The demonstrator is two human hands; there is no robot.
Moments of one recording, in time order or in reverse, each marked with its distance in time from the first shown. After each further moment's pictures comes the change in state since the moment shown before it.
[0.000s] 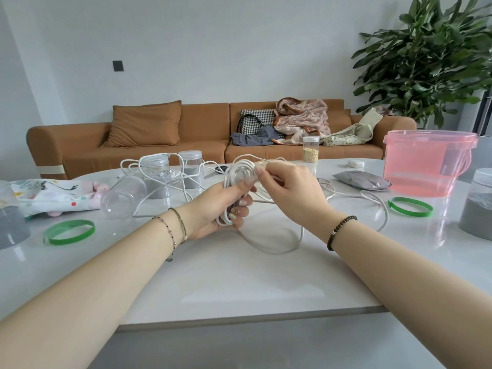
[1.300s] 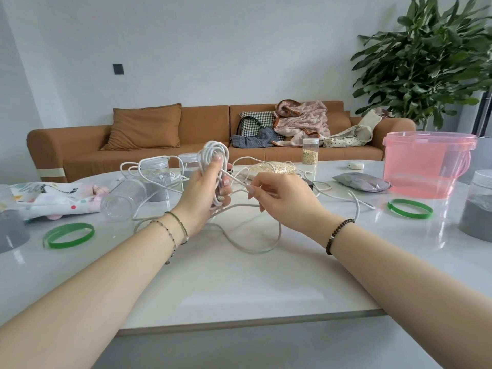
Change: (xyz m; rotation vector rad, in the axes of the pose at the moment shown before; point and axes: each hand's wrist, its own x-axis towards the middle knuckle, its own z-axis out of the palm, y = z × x) left_hand 0.007 0.006 -0.012 -0.041 0.332 0.329; right_hand -0.002 -0.001 0.003 0.077 -0.206 0.028
